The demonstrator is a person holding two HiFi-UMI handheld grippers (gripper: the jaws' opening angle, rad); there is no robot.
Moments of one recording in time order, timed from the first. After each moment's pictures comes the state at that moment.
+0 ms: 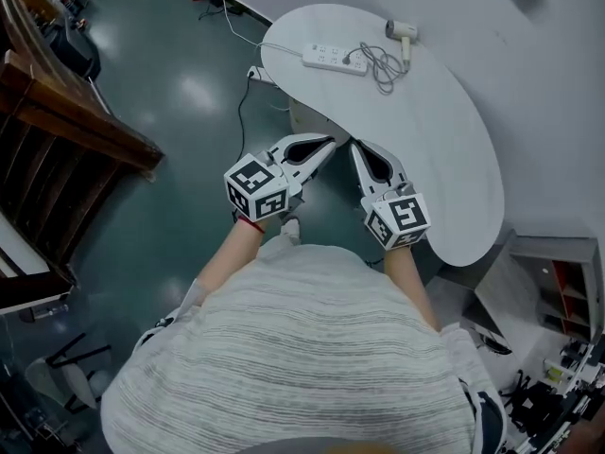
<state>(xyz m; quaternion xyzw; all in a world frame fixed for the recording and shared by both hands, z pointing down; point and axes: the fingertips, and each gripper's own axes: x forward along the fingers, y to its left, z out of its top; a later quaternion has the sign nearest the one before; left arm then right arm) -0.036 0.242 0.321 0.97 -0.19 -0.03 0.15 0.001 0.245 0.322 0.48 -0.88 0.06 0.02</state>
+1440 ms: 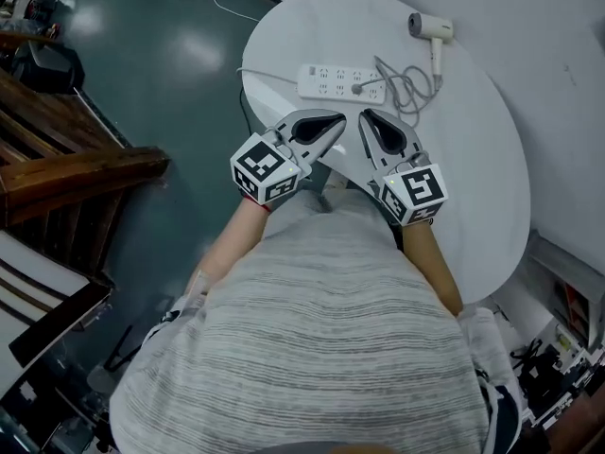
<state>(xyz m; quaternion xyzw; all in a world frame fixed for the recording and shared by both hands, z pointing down) 0.021 -0.048 0.404 0.97 -0.16 0.06 0.17 0.049 -0.056 0.402 0.47 -0.87 0.15 0.06</state>
